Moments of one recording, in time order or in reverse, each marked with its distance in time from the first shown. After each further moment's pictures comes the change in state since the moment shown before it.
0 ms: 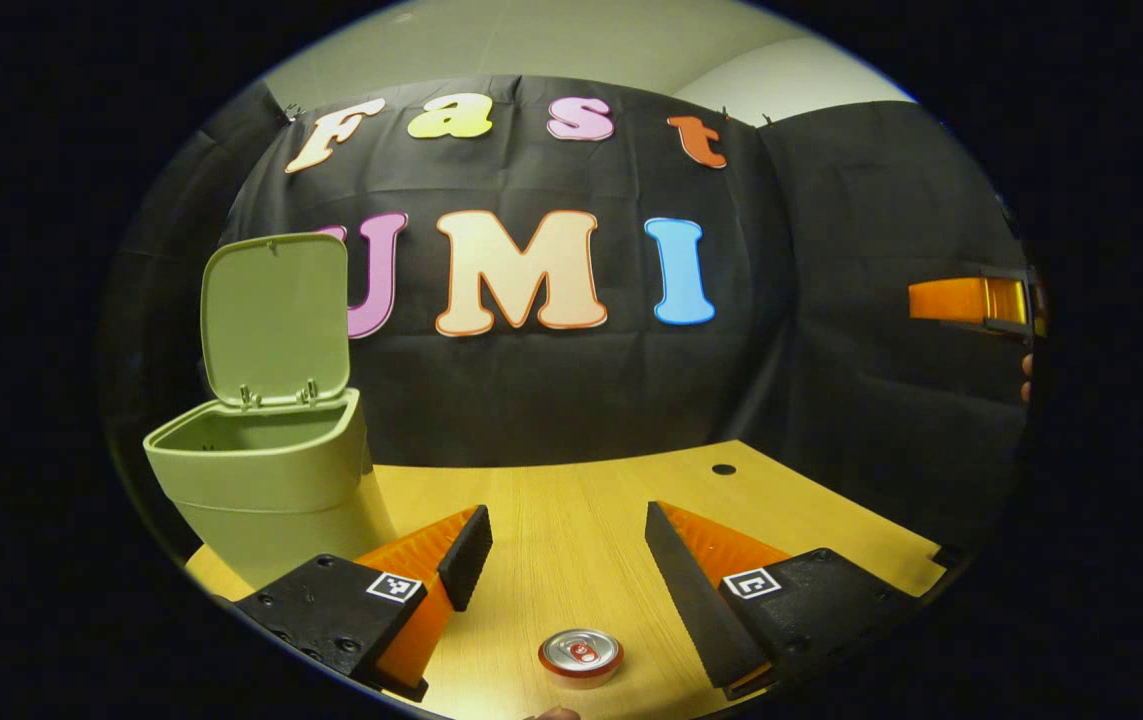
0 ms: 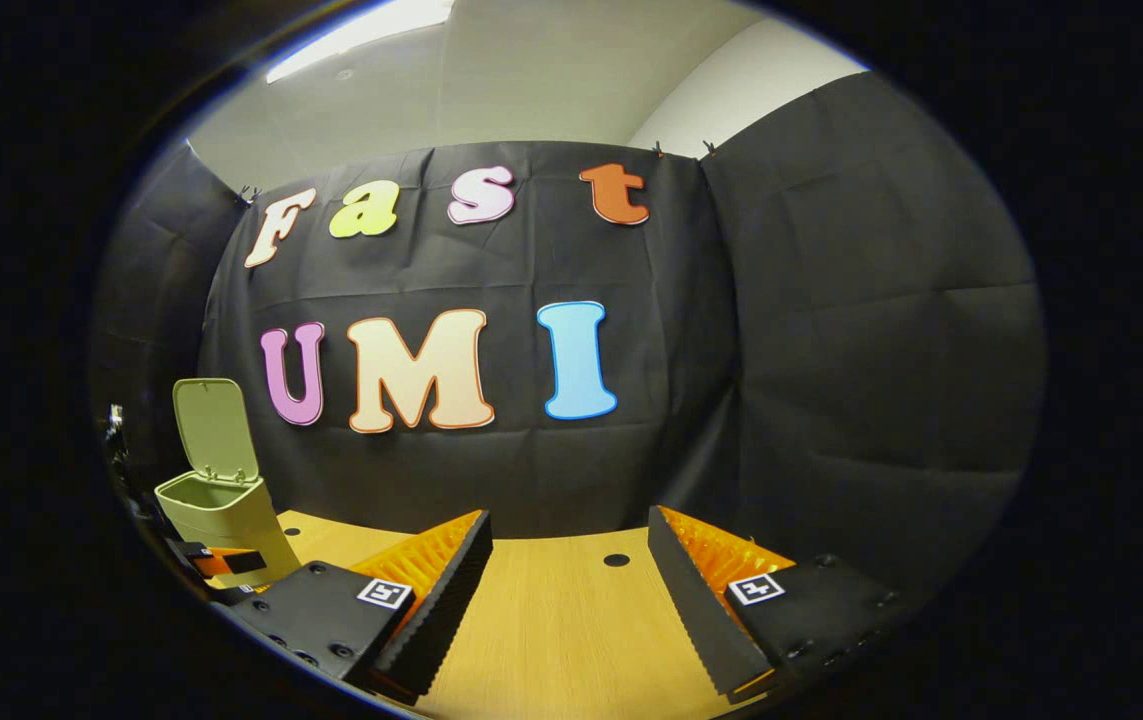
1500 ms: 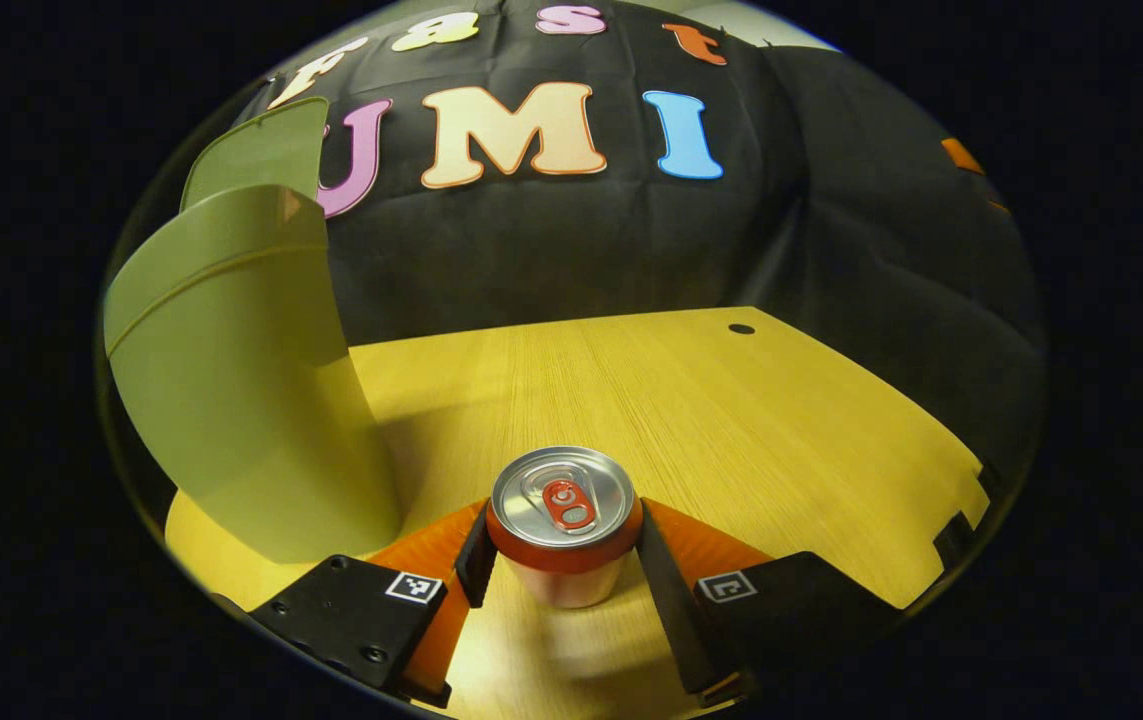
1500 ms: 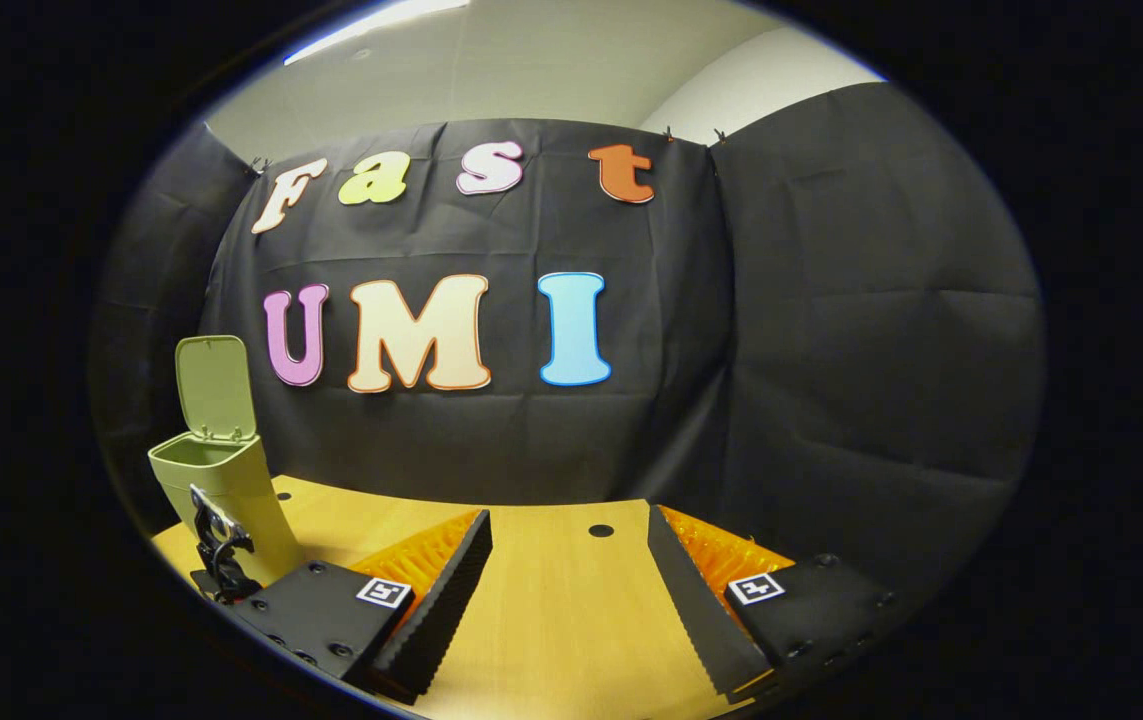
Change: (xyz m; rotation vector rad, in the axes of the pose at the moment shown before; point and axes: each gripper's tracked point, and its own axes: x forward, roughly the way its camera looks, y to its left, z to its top) left arm 0.005 0.004 -0.123 0.035 0.289 0.011; right arm -0.023 0.001 -0.030 -0.042 0.075 0.015
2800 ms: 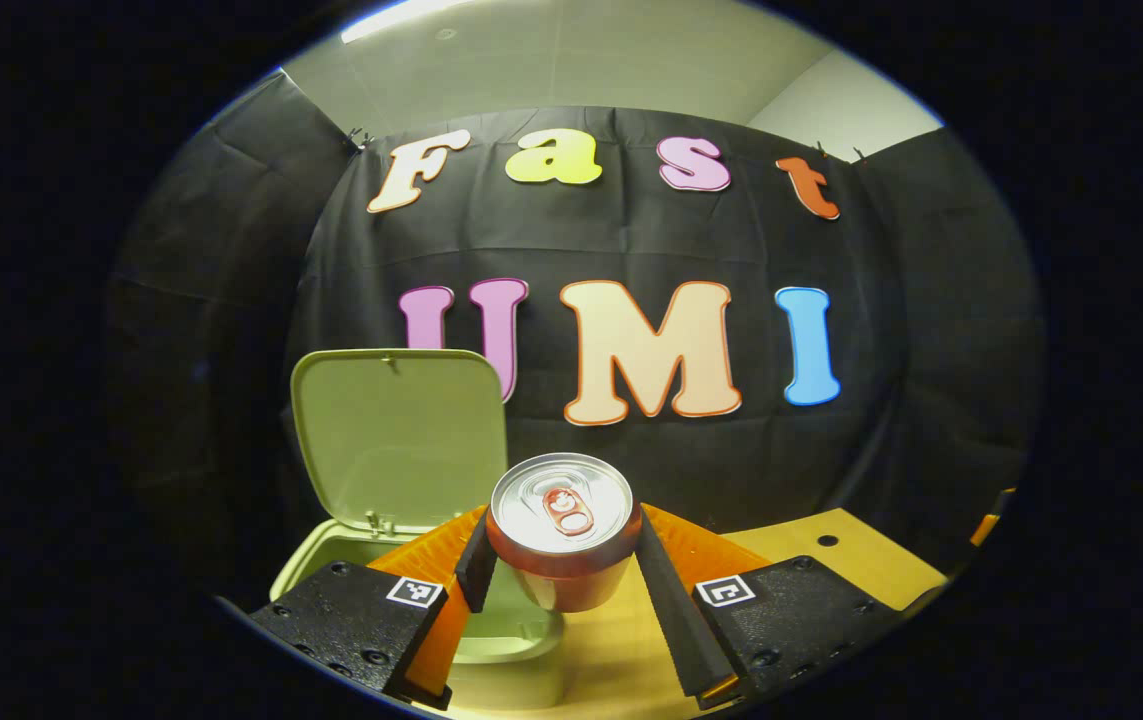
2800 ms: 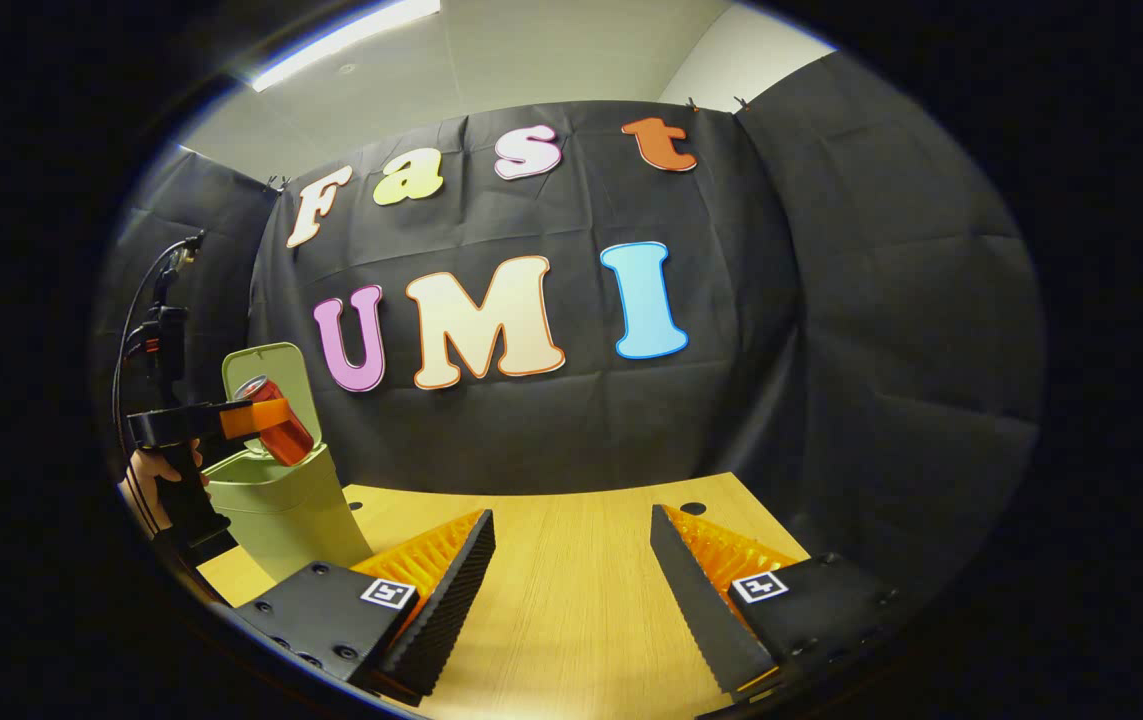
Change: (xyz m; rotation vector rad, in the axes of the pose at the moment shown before) left arm -0.067 0.178 0.250 -0.090 -0.429 0.285; right arm 0.018 0.087 -0.033 0.087 0.058 0.158
